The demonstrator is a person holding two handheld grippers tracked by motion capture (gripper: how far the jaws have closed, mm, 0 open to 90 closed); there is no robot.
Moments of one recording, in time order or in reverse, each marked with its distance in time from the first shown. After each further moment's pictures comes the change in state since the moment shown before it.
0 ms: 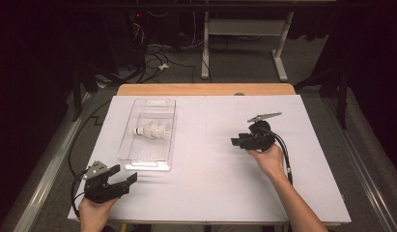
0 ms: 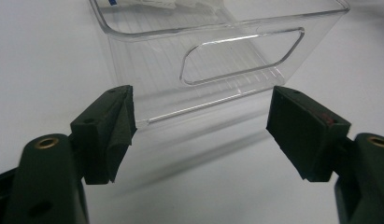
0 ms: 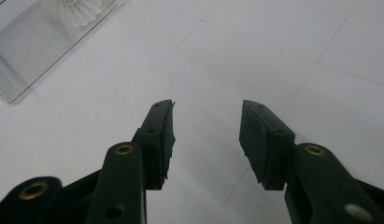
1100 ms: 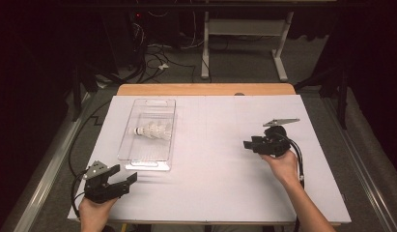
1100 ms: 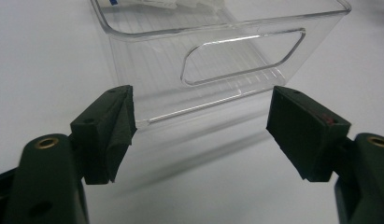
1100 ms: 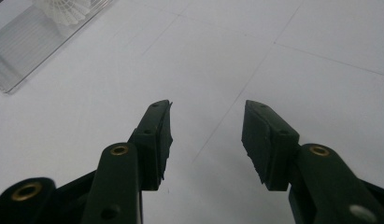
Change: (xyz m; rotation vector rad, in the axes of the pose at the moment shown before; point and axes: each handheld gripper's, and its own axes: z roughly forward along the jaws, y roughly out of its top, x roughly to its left) left arm 0.000 0.000 0.000 0.001 0.002 -0.005; right arm -0.015 -0.024 -0.030 -0.044 -0.028 0.023
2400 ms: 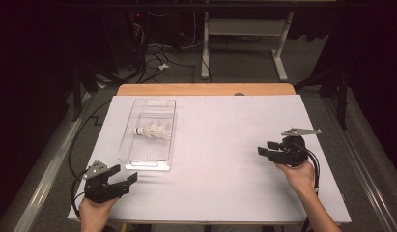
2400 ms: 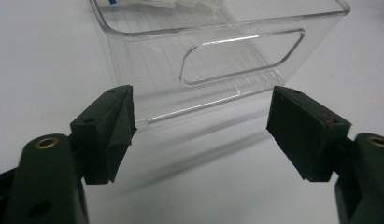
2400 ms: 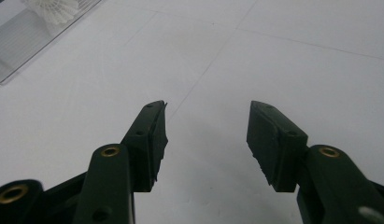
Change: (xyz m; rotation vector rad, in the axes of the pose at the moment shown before) left arm 0.000 0.000 0.000 0.001 -0.003 -0.002; right arm -0.013 -0.034 -0.035 -0.067 -0.048 0.030
